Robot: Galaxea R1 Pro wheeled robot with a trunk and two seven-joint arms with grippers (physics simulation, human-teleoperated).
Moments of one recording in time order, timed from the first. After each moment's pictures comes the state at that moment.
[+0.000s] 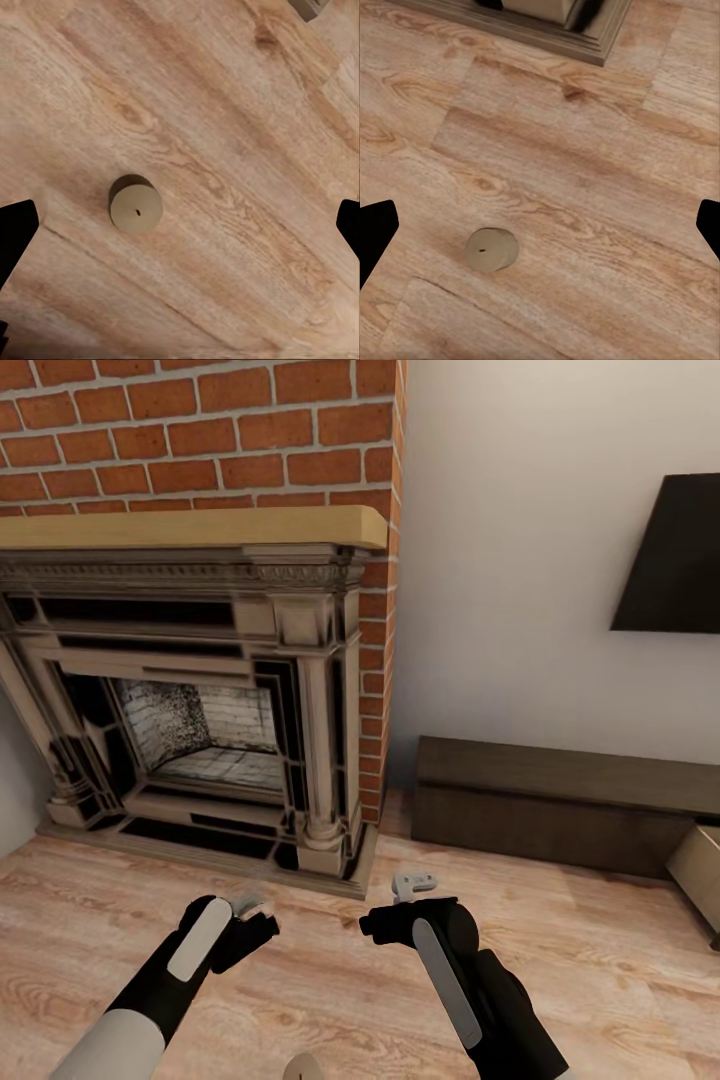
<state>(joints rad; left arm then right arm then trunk) -0.55 0.05 -0.17 -0.88 1.05 0.72 0.67 -0.41 0.15 0.34 -1.34 -0.36 1.00 -0.29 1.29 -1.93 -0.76</state>
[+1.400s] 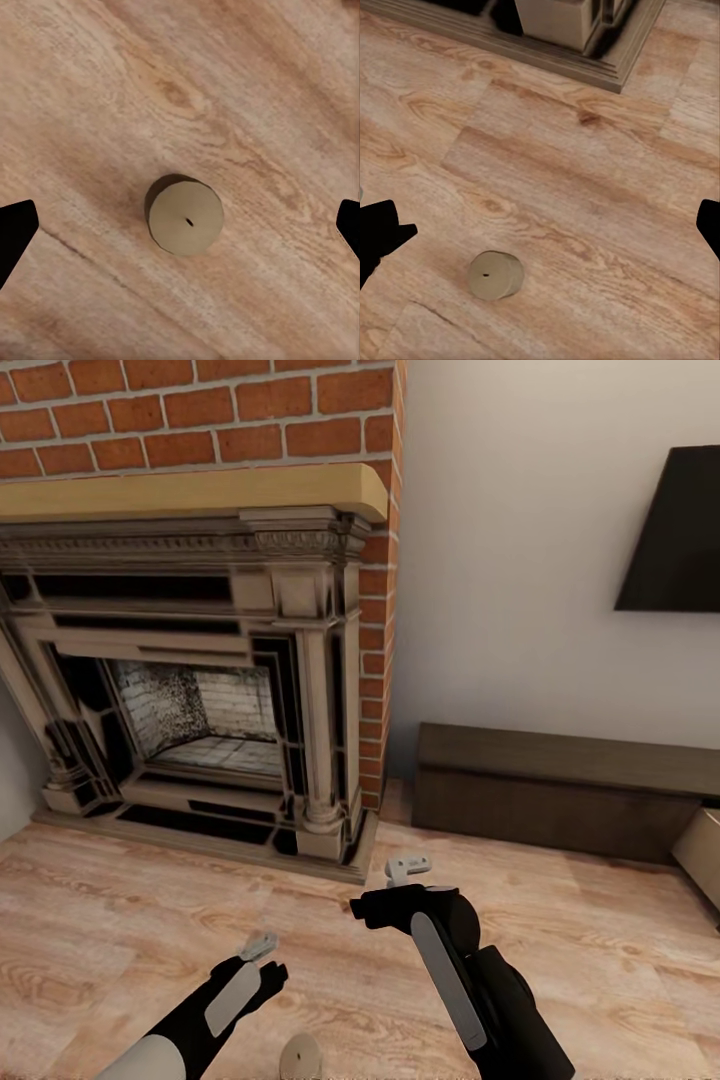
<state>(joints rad) -0.55 0.00 -0.41 -0.51 0.99 0.33 0.49 -0.41 0.15 0.38 -1.46 -0.36 1.00 -0.29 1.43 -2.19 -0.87</state>
